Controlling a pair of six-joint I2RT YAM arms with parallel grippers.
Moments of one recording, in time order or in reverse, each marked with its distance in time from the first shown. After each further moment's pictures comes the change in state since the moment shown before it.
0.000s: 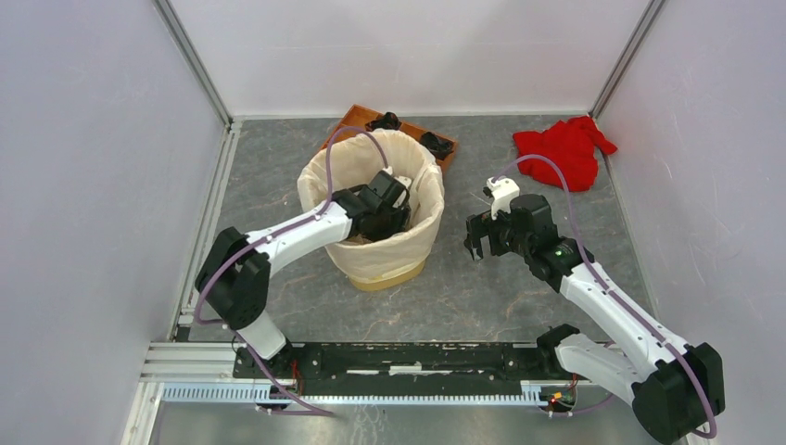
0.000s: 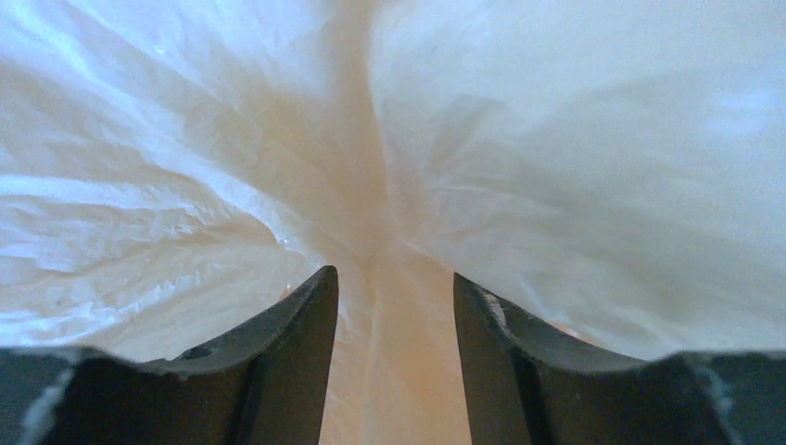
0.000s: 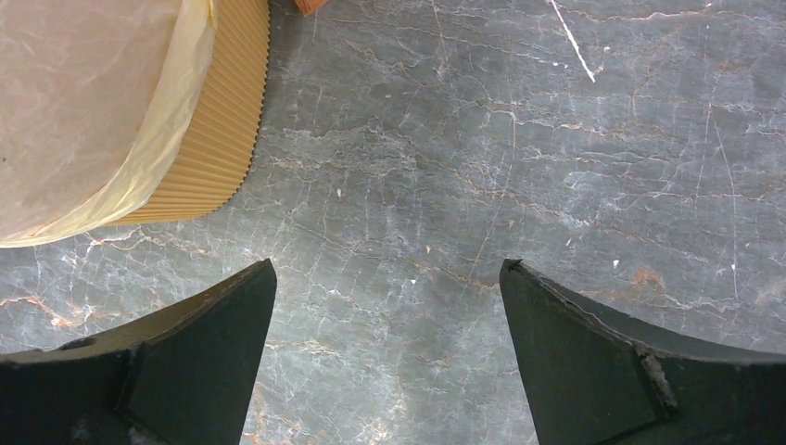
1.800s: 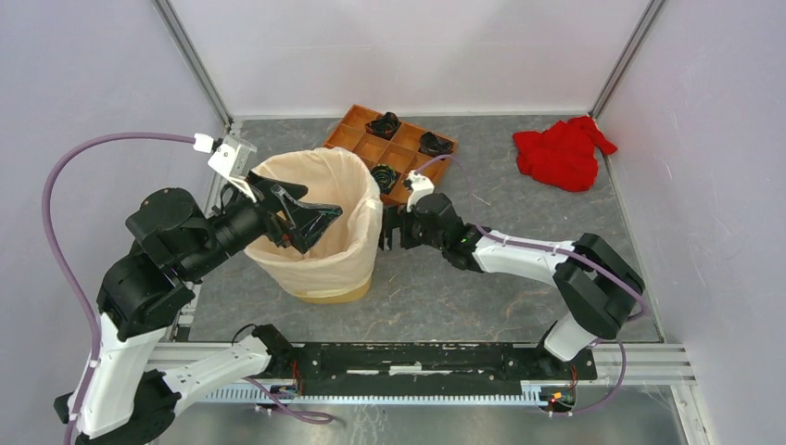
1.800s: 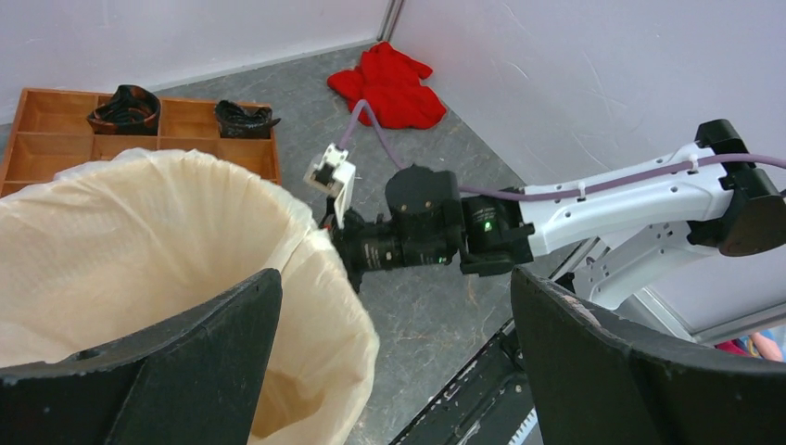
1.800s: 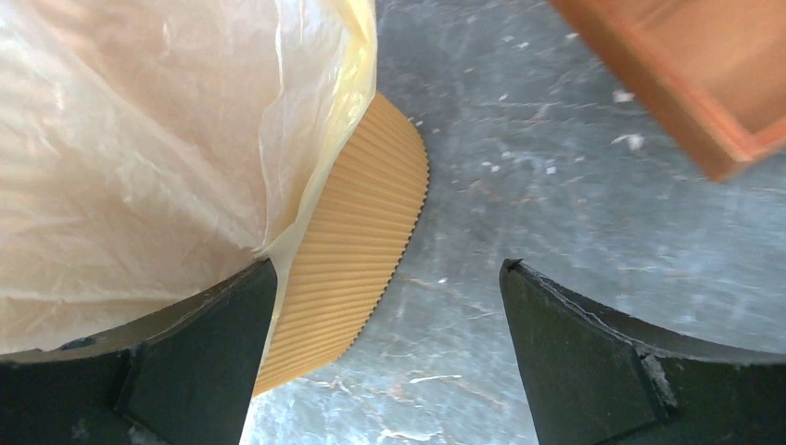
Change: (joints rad) left arm 0.000 -0.827 0.388 -0.246 0.078 -0.002; right arm 0.378 0.614 0.195 0.588 0.044 0.489
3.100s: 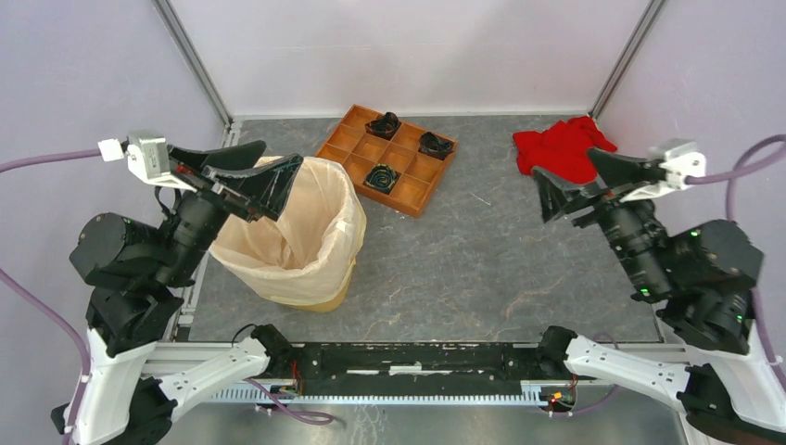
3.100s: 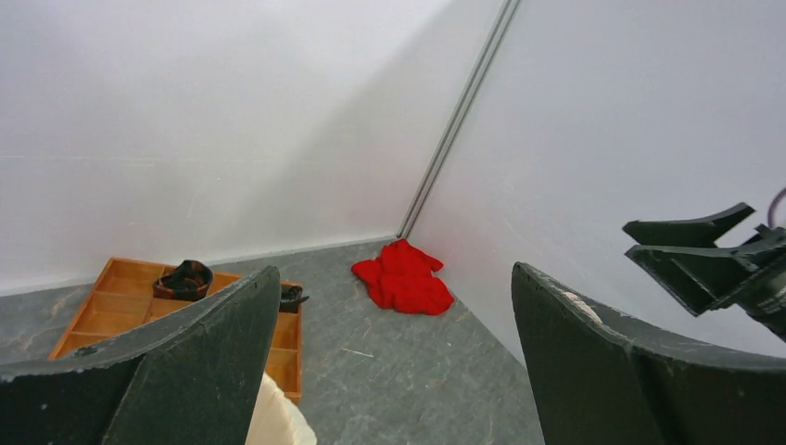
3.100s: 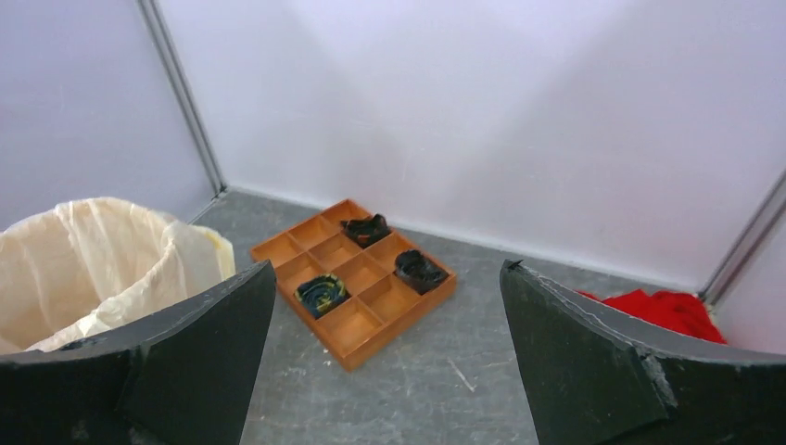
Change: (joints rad) left arm 0.000 -0.094 -0.051 0.366 -0.220 0.003; right arm 0.145 -0.864 0.527 -0.730 0.592 -0.599
